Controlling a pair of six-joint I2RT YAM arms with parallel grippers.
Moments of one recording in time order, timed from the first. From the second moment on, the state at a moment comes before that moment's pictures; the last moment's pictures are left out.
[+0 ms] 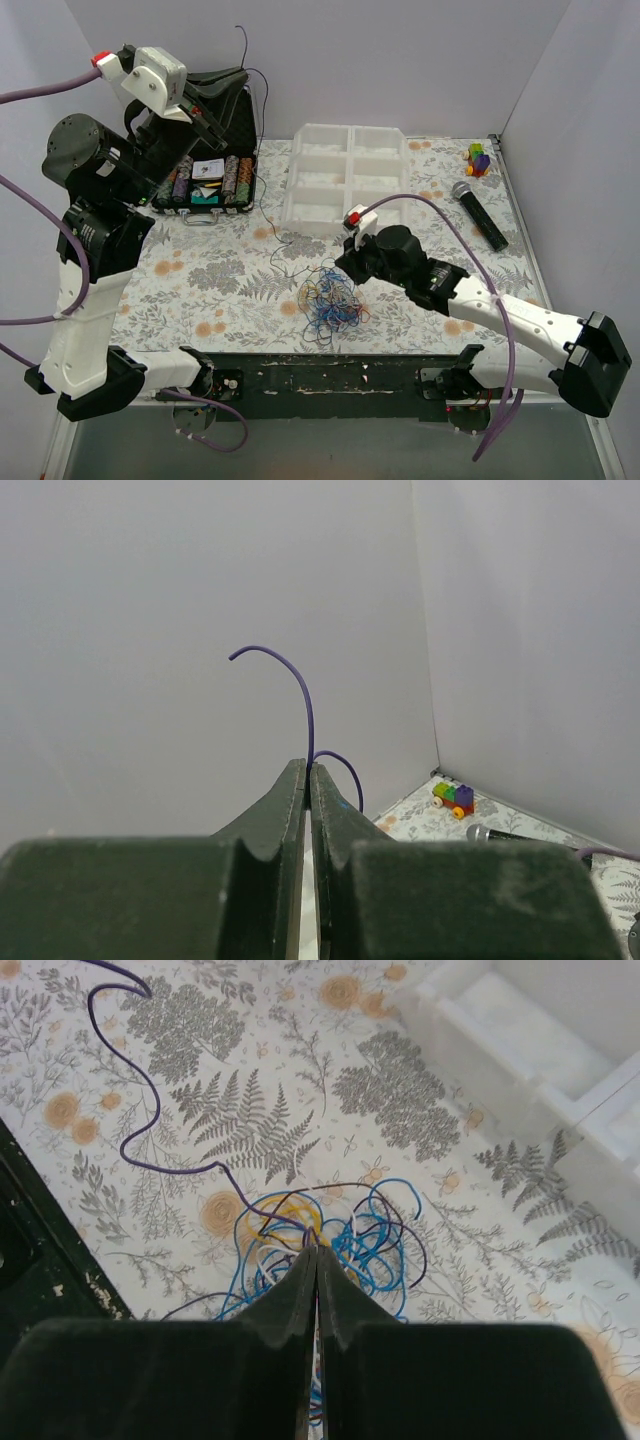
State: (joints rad) left arm -0.57 1.24 2.03 -0.37 0.15 0.16; right arm 0.92 1.12 0.76 -0.06 -0.04 0.16
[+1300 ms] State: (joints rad) left arm -0.57 1.18 1.96 -0.38 0.12 0.18; right arm 0.94 1.36 0.75 0.20 -0.15 0.09
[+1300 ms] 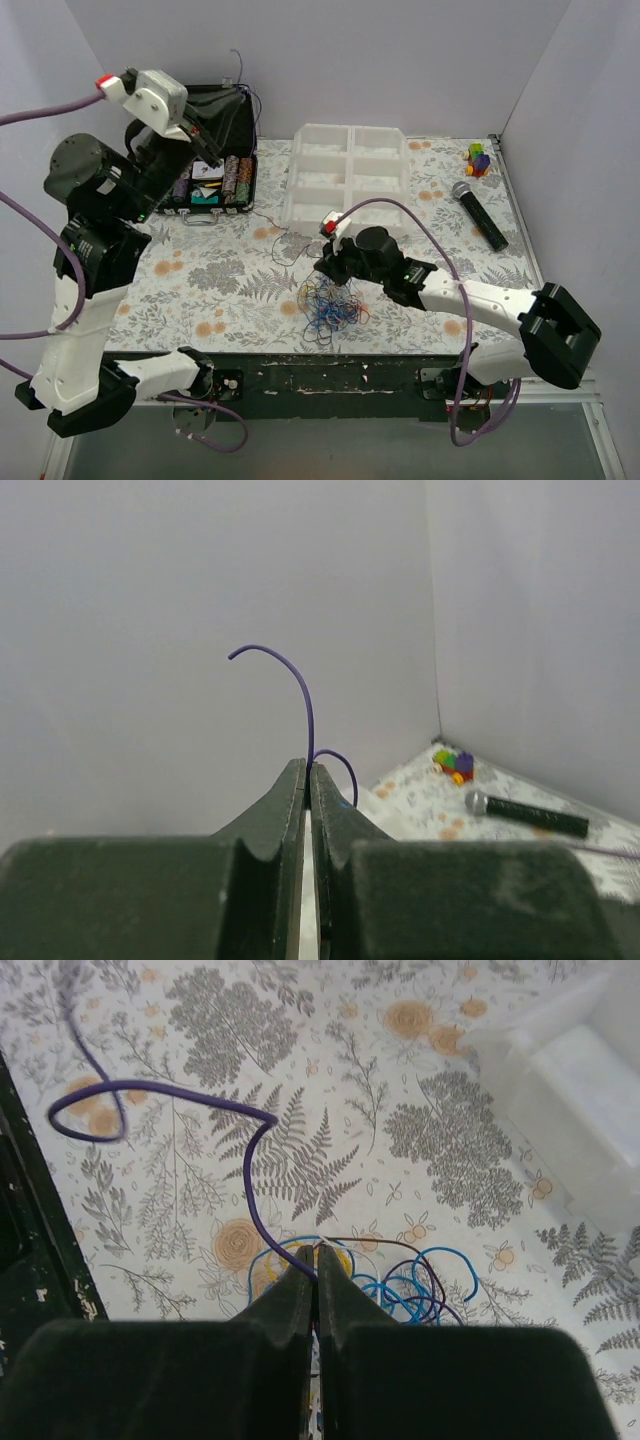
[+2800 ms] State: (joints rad) left arm -0.57 0.96 1.15 -0.49 0.49 0.09; right arm 0.96 1.13 0.94 0.17 -0.12 0.09
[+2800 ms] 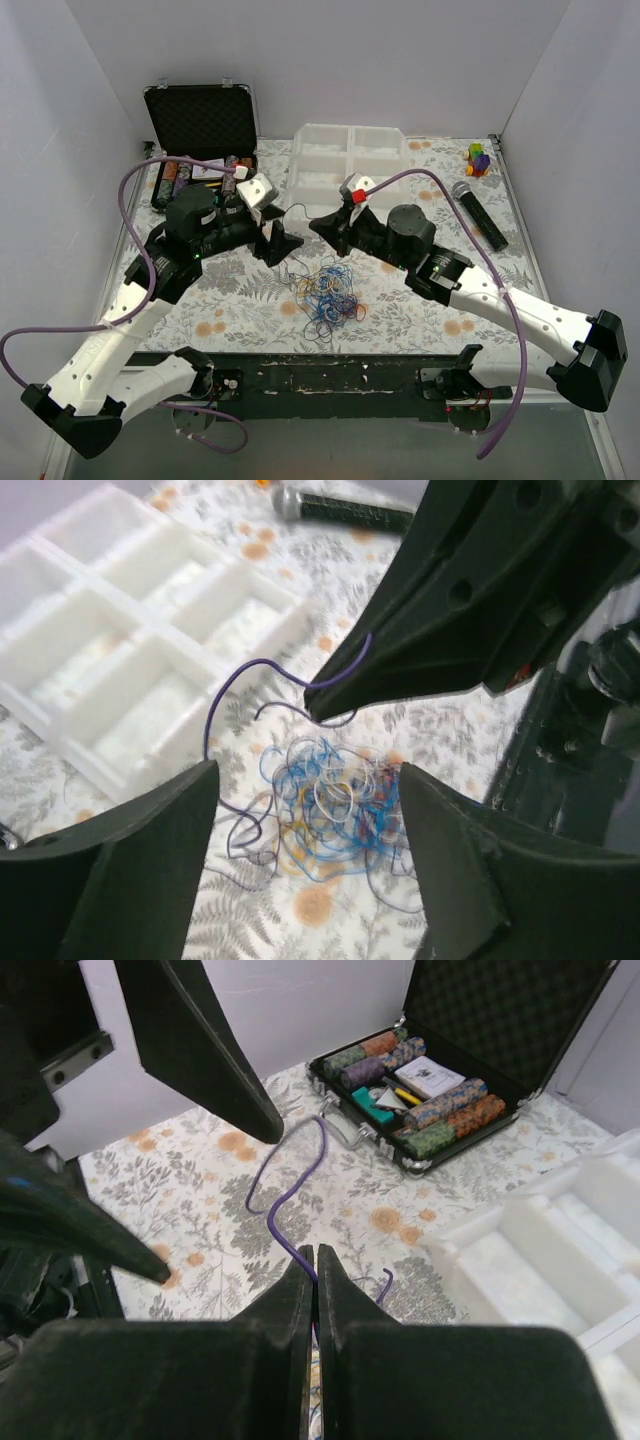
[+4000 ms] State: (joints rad) left arm -0.57 0.76 1.30 -0.33 0.08 0.18; right arm 0.78 1.77 2.09 0.22 0.18 -0.33
